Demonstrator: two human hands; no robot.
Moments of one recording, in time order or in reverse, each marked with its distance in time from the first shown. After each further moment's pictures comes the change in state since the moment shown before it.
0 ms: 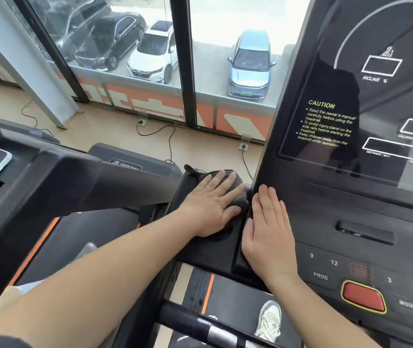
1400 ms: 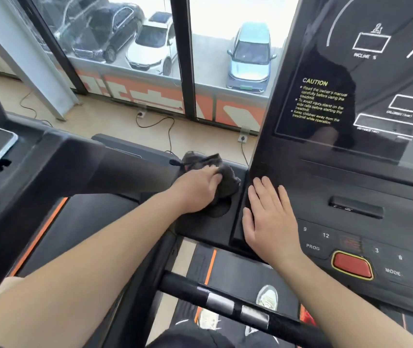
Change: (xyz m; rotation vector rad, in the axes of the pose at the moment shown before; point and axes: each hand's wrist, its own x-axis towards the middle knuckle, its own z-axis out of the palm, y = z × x) left_hand -0.042 0.006 -0.029 -0.434 0.032 -0.248; right_hand -0.021 0.013 -0.018 -0.101 -0.063 -0.164
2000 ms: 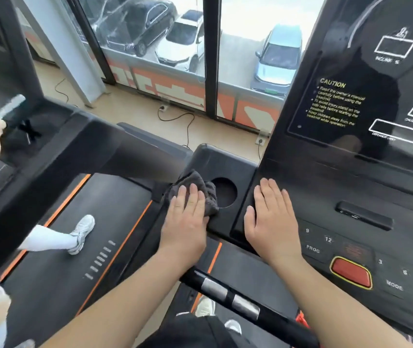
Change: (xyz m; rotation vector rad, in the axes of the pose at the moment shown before) left_hand -0.088 -0.026 0.109 0.382 0.359 -0.146; right_hand -0.007 0.001 0.003 0.044 -0.051 0.021
